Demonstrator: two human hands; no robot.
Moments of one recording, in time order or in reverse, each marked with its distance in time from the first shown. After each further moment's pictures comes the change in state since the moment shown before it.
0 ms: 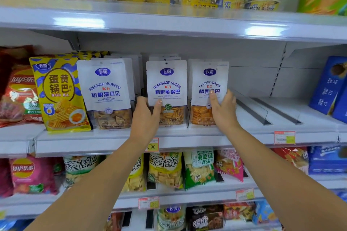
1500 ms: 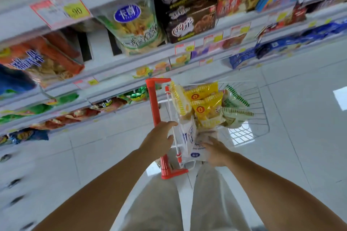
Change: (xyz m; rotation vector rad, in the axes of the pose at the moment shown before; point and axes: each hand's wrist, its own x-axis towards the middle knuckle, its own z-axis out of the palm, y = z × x) left_hand -0.431 -0.296 0.079 0.465 -1.395 -0.476; right_hand -0.584 0.411 -0.024 -0.680 -1.554 0.892
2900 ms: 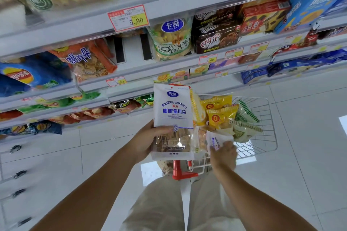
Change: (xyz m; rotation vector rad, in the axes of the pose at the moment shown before) left_hand -0.068 -0.032 -0.072 -1.154 -0.065 -0.185; right_hand -0.057 -0.094 -0.004 0.629 0.690 0.431
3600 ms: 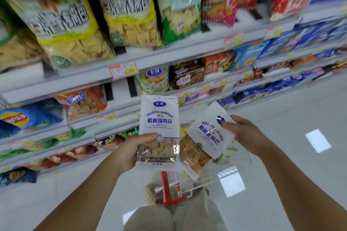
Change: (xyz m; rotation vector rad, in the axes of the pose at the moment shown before) left_hand -0.050 0.076 0.011 -0.022 -0.067 0.054; right_hand -0.017 -0.059 -0.236 0.832 -0.436 -0.357
